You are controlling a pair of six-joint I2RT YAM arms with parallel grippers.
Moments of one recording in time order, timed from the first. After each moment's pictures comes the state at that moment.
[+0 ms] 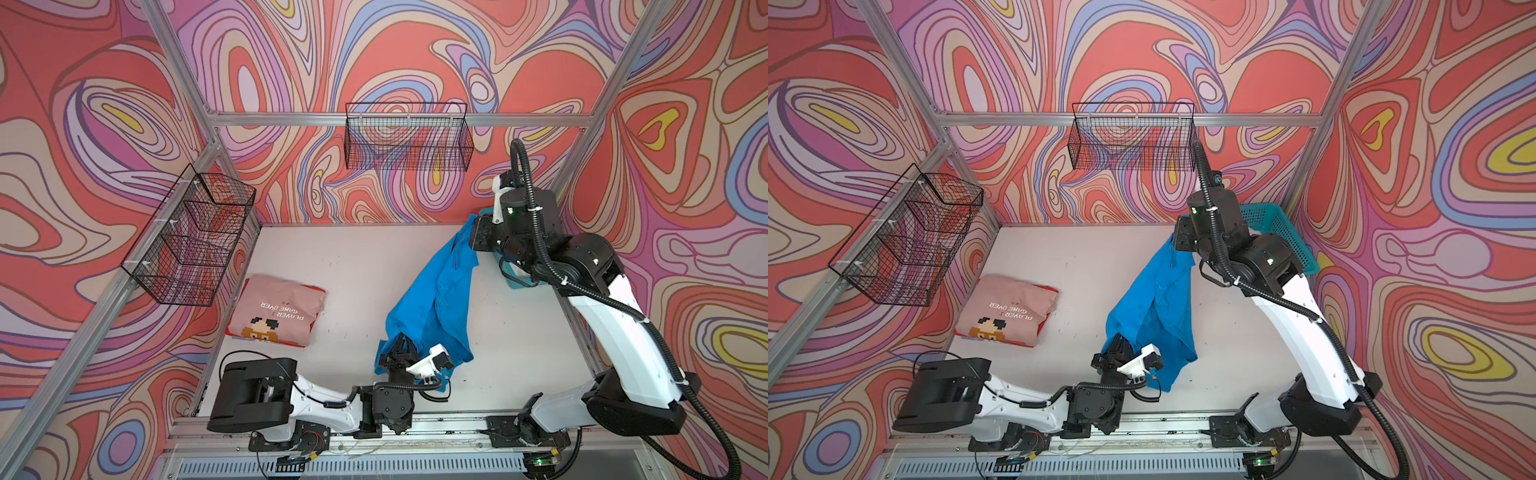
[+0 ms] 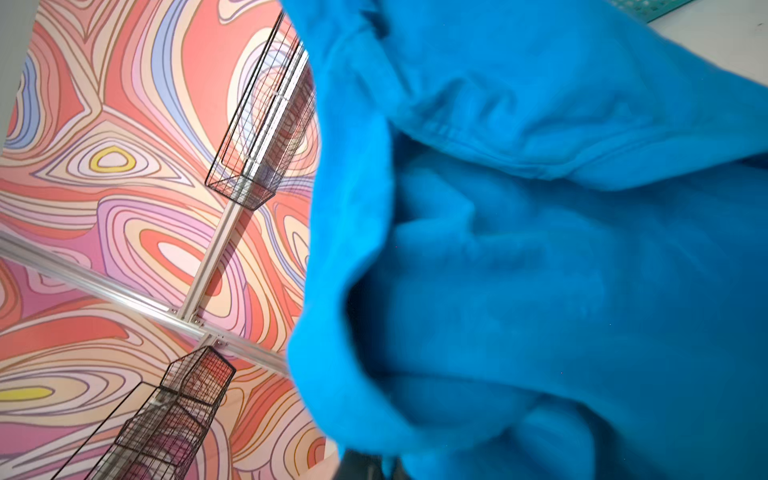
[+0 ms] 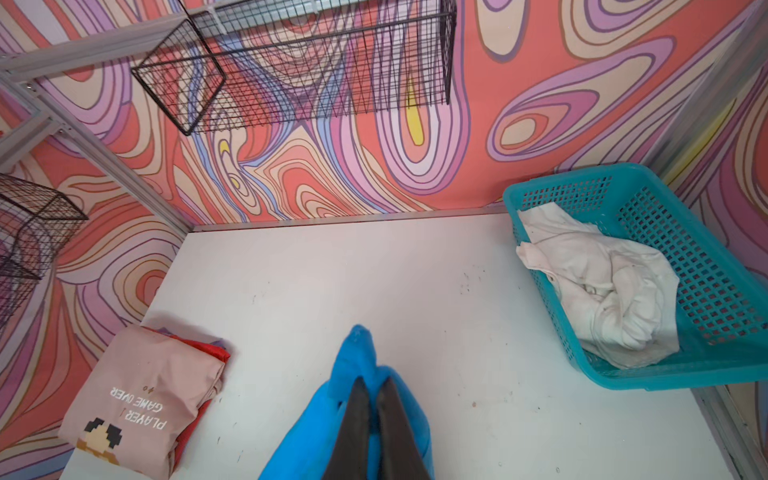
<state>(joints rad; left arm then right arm) -1.55 1.47 0.55 1.01 -1.41 0.99 0.65 1.44 2.02 -1.10 0.40 0.46</state>
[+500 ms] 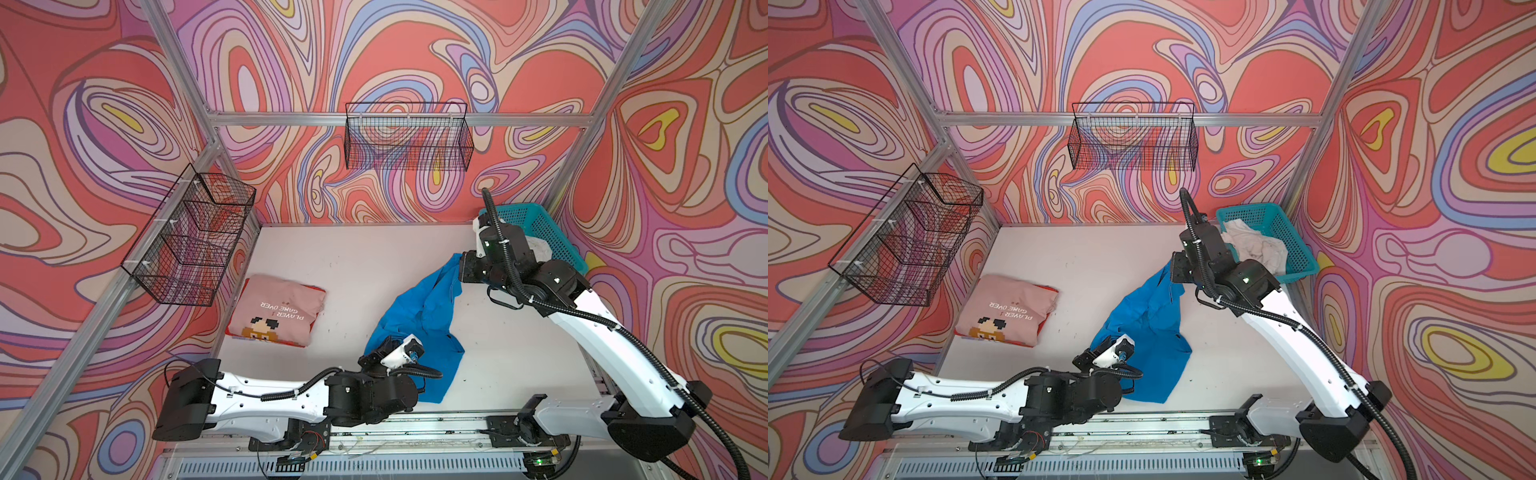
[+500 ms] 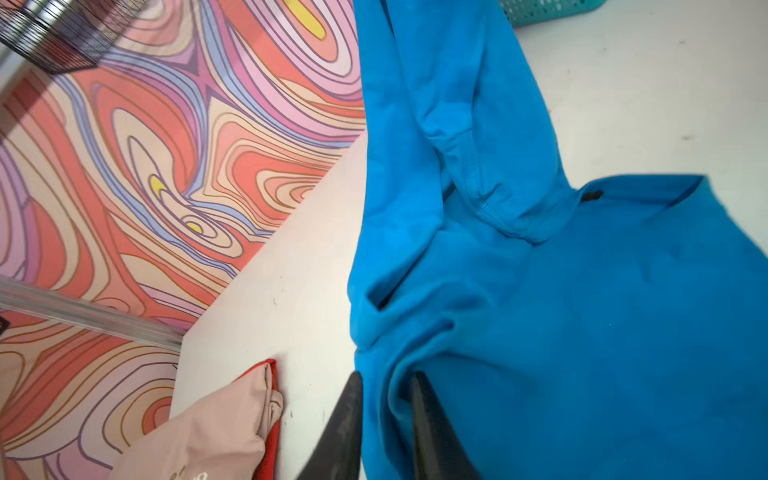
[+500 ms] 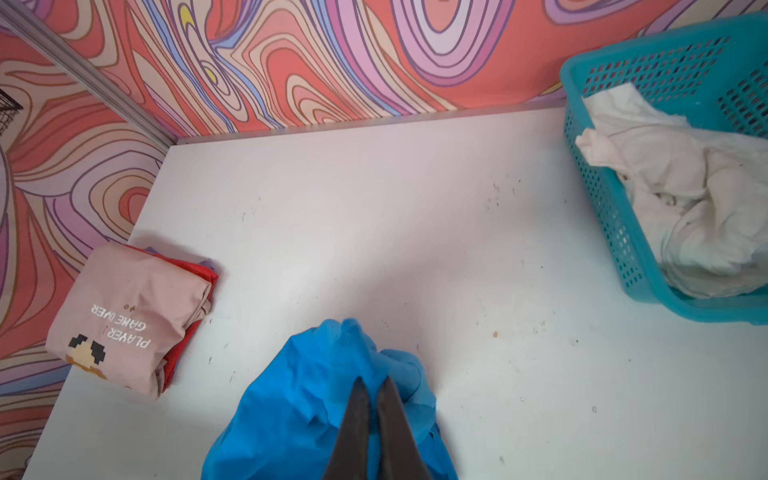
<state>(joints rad) -1.47 1.19 0.68 -0.31 -1.04 -0.13 0.63 1.28 1.52 -0.93 0.24 0.52</state>
